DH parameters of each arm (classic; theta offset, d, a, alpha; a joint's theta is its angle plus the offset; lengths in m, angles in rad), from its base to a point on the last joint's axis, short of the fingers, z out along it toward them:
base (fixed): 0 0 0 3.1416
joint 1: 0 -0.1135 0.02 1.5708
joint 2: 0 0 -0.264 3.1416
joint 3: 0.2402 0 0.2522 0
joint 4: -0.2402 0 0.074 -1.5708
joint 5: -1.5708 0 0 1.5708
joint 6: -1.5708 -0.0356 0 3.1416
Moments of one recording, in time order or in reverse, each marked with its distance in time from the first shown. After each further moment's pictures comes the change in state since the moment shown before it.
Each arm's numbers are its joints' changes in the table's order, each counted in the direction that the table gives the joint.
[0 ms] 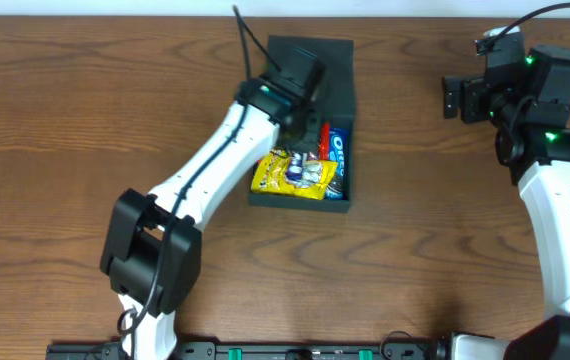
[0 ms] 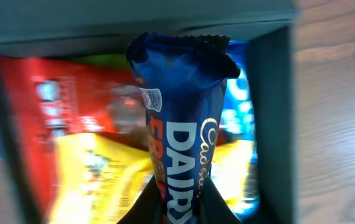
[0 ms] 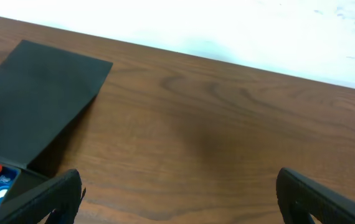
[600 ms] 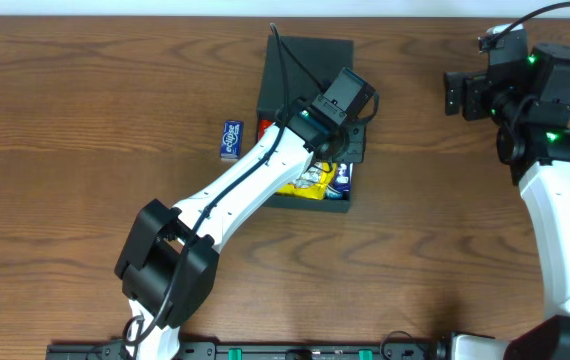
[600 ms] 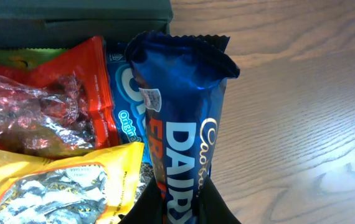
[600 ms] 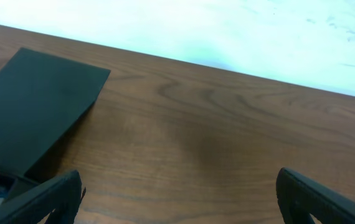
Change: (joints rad) left arm 0.134 0.000 0.000 0.125 -0.013 0.195; right arm 0.001 0.000 0.000 0.024 0.000 0.000
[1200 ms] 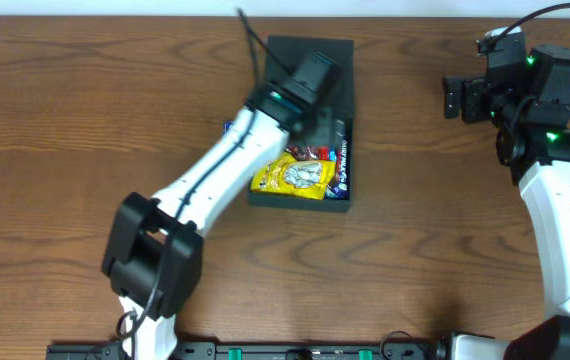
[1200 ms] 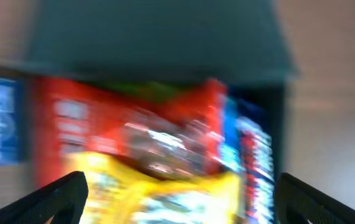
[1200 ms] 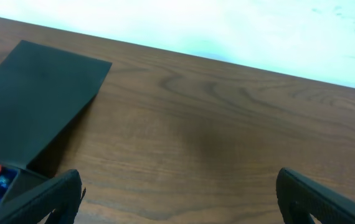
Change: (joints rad) left arm -0.154 -0.017 0.000 -0.066 0.114 -0.081; right arm 0.000 0.000 0.000 -0.025 0.000 0.000
